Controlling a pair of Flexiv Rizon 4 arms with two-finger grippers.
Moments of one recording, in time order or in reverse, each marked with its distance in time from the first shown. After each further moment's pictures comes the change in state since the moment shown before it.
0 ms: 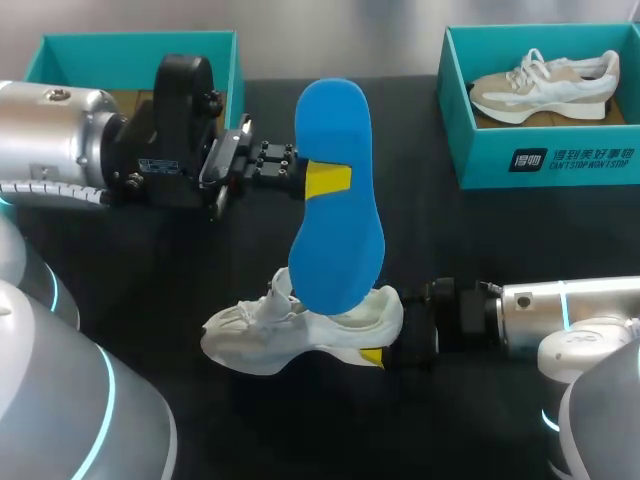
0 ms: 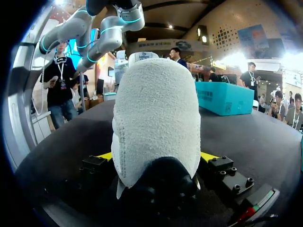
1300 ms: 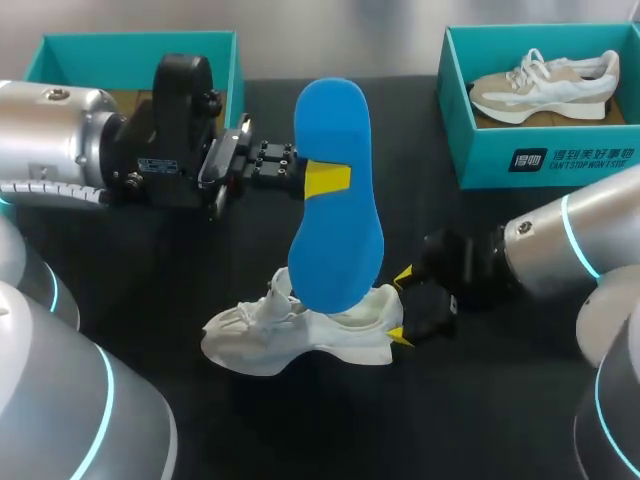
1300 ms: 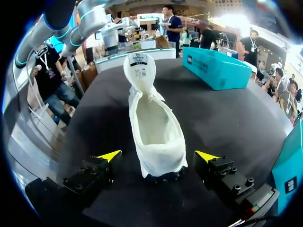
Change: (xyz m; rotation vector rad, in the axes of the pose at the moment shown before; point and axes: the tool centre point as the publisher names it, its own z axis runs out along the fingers) left arm 0.000 0.000 -0.001 0.000 0.000 0.000; right arm 0.007 0.056 -0.065 0.496 -0.028 0.087
